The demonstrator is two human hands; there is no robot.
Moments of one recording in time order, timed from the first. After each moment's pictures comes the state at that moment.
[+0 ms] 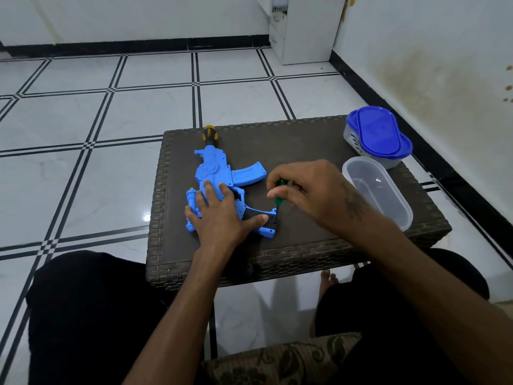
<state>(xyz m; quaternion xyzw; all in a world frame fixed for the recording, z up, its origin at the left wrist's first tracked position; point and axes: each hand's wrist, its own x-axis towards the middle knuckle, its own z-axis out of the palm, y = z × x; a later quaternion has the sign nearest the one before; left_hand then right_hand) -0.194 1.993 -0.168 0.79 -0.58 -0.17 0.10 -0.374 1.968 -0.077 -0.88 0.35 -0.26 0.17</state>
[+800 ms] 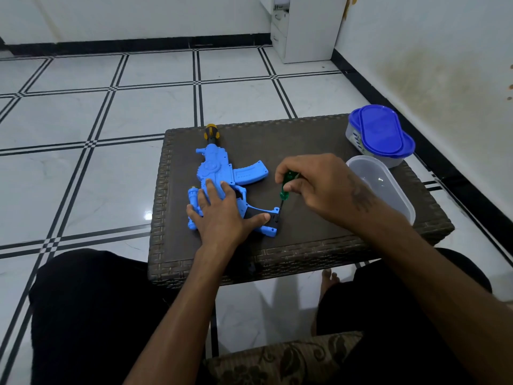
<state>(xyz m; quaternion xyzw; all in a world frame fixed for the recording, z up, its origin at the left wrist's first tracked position) -0.194 1.994 -0.166 0.79 -0.58 -0.17 0.10 -0.380 1.961 -0.074 -0.88 0.39 -0.22 0.15</state>
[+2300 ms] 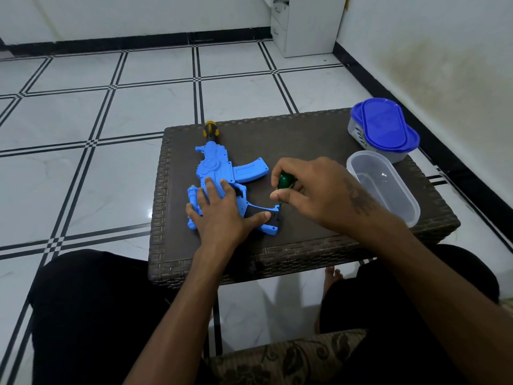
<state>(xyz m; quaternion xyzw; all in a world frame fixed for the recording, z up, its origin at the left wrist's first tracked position) -0.194 1.994 -0.166 0.79 -0.58 -0.17 0.10 -0.375 1.976 -0.074 -0.87 0.41 -0.22 0.16</state>
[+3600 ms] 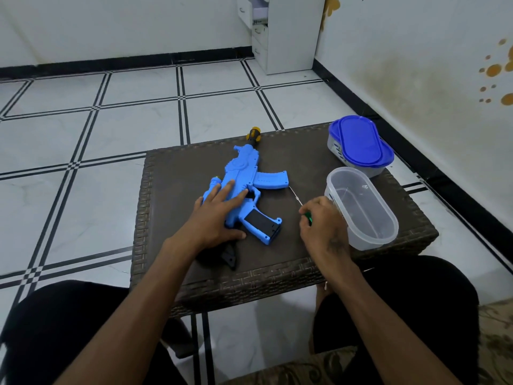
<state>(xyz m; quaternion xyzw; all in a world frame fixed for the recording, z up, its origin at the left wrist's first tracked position) -0.162 1.932 -0.173 0.58 -0.80 -0.16 0.01 -0.399 1.959 -0.173 -0.65 0.71 -0.25 0.09</state>
